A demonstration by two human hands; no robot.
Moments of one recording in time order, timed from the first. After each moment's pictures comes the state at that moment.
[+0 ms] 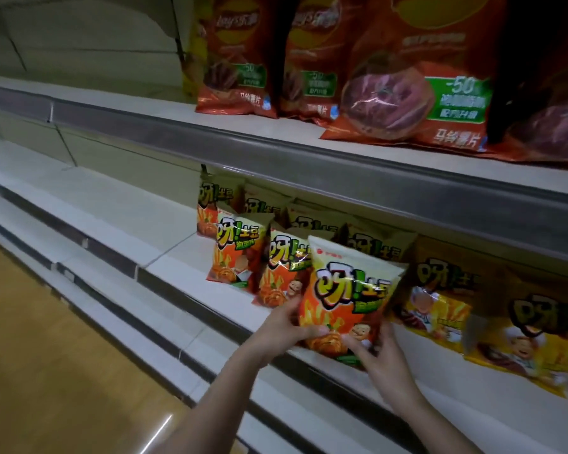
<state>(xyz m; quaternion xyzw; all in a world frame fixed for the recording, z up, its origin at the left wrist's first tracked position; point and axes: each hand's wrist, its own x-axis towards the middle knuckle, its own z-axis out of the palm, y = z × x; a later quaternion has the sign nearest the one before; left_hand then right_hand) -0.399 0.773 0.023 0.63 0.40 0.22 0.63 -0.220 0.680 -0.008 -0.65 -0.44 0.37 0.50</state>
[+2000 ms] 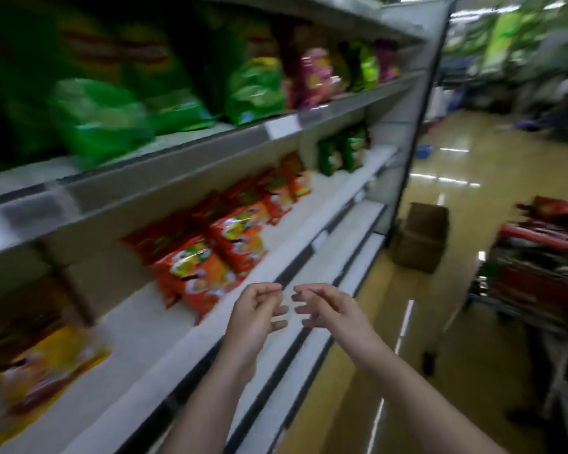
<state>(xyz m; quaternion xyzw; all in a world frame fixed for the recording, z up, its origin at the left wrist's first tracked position) -0.101 0.380 0.102 0.69 0.05 -0.06 0.72 -0.107 0.232 0.081 -0.73 0.00 0.00 0.68</state>
